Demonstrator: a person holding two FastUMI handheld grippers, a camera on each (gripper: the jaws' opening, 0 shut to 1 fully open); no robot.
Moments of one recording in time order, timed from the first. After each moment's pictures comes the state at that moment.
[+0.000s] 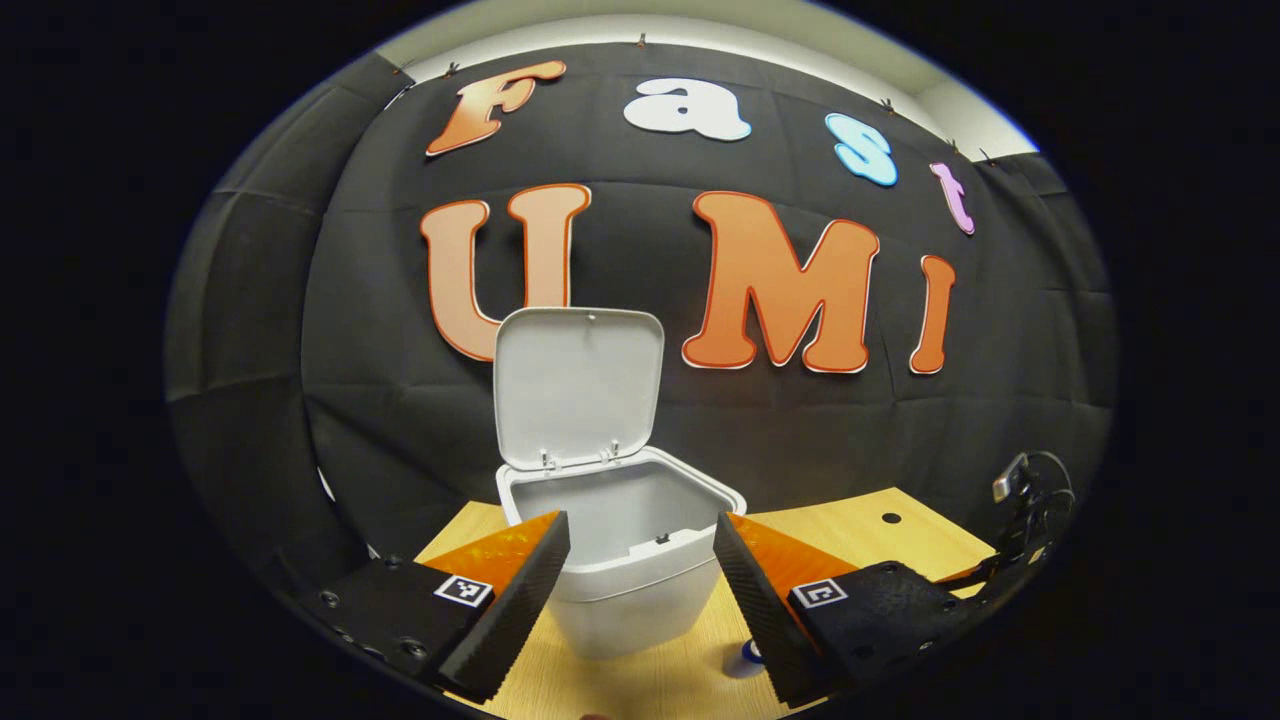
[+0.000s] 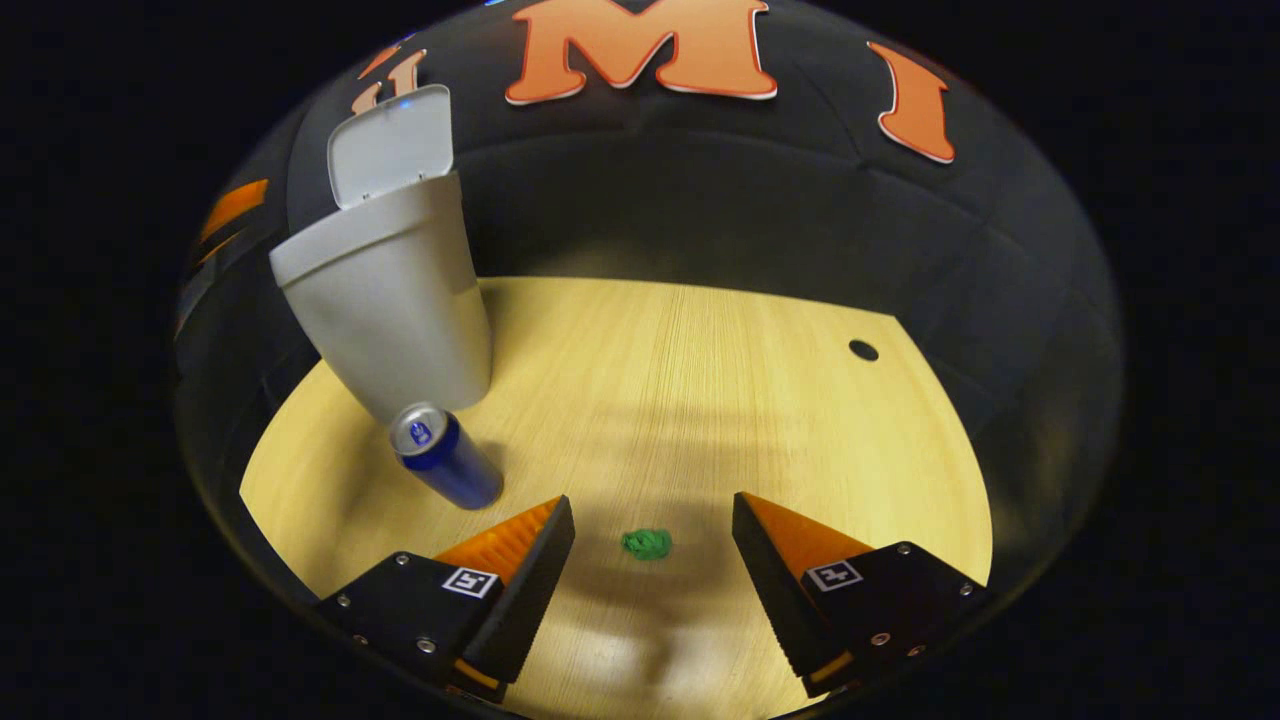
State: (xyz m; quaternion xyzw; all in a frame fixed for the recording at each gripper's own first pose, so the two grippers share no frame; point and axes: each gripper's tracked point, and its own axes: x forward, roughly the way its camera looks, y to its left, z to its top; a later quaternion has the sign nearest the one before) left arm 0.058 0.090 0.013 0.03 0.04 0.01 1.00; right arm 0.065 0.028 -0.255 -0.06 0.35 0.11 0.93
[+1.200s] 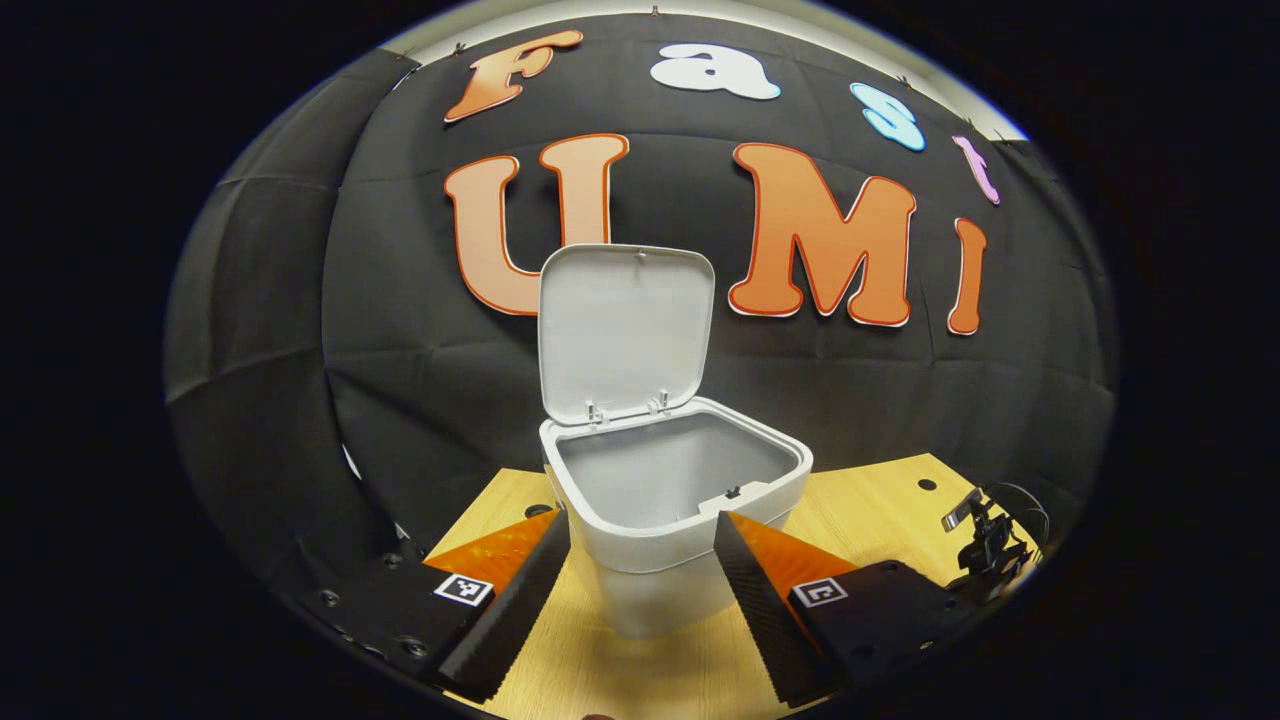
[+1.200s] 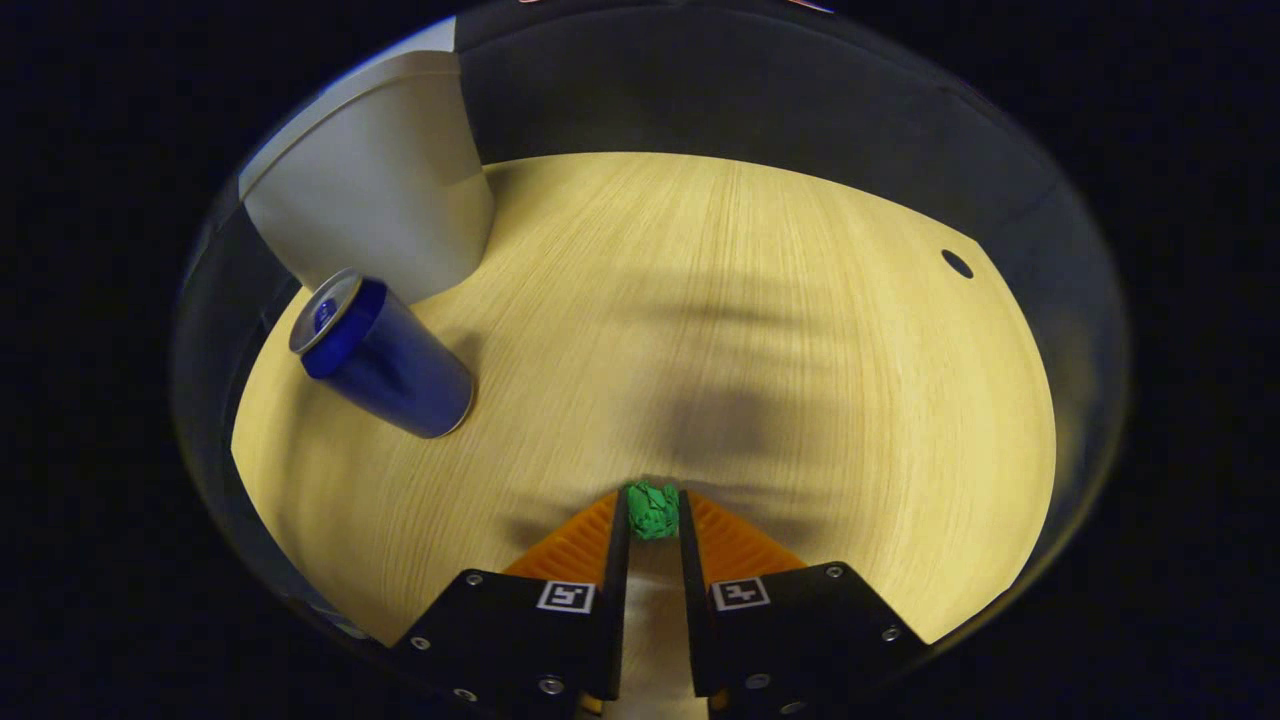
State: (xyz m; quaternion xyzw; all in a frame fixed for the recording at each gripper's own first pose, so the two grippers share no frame) left arm 0.065 0.135 -0.025 0.04 0.09 0.04 0.99; right arm 0.066 0.057 -0.358 -0.09 0.47 0.16 0.86
